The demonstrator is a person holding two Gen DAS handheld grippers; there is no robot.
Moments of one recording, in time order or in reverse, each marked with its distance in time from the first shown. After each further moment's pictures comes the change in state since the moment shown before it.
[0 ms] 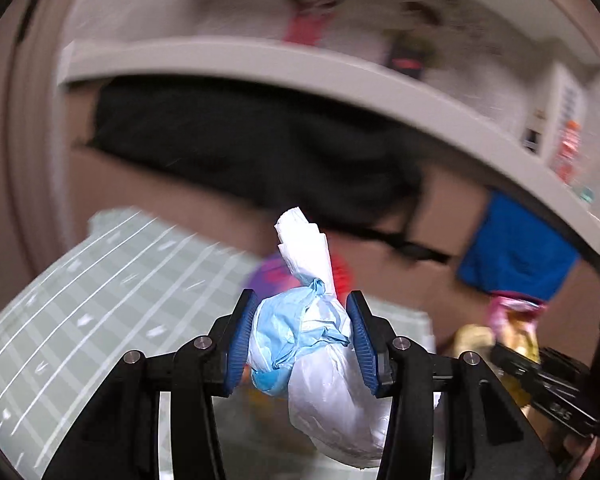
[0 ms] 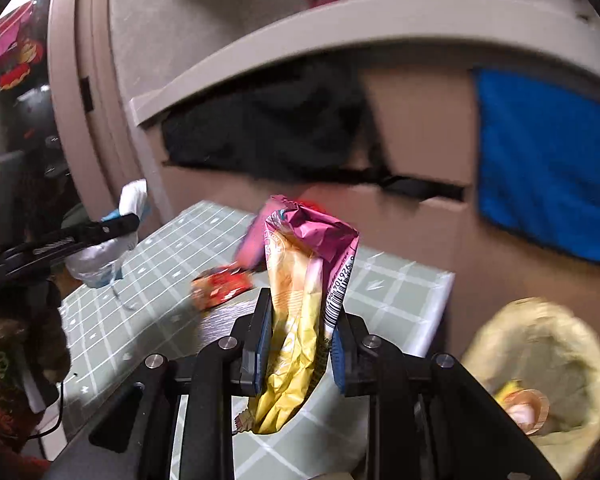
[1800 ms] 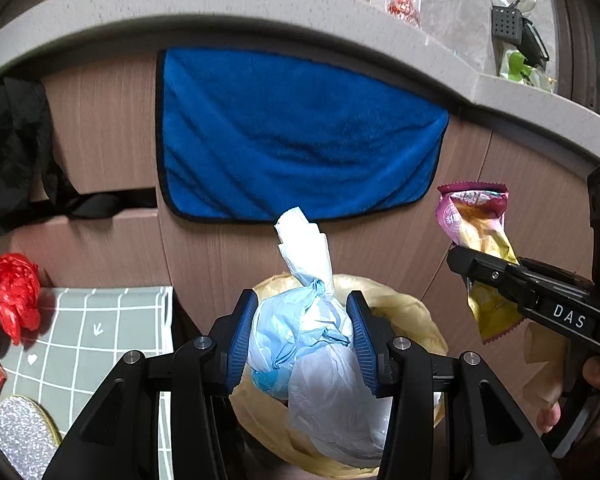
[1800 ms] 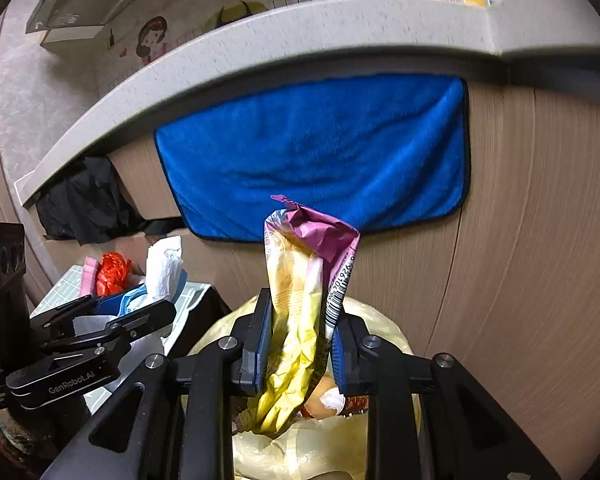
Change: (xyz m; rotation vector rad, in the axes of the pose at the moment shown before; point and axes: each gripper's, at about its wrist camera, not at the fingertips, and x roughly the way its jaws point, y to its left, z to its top) left arm 0.118 -0.255 -0.076 0.330 0.176 -0.403; right arm -0.119 -0.205 -0.040 0.248 -0.094 -0.360
